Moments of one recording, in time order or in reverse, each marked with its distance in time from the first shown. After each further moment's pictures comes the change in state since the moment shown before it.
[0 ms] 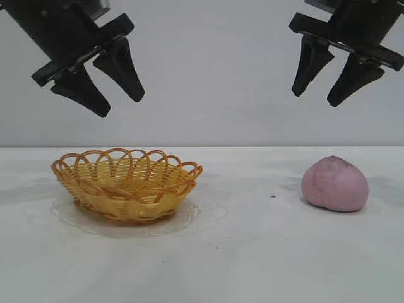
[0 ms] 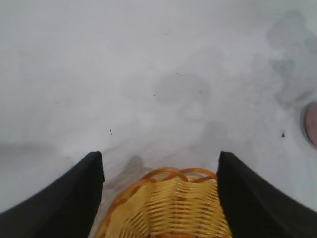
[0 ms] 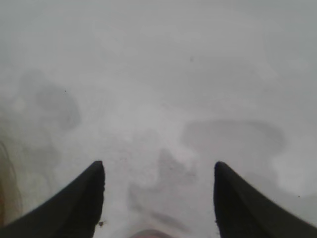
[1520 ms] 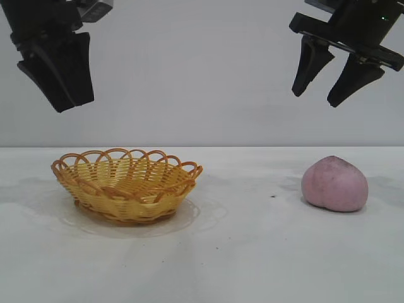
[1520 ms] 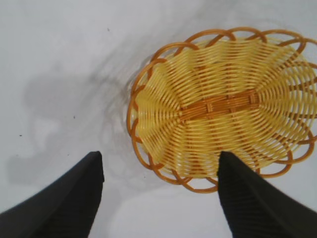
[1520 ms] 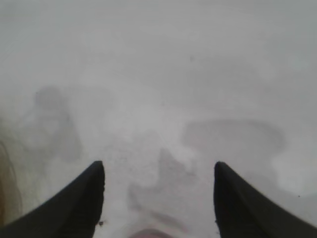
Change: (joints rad) left arm 0.000 0.021 -0.190 0.595 0.430 -0.105; right arm 0.000 0.000 0.000 0.000 0.000 0.000
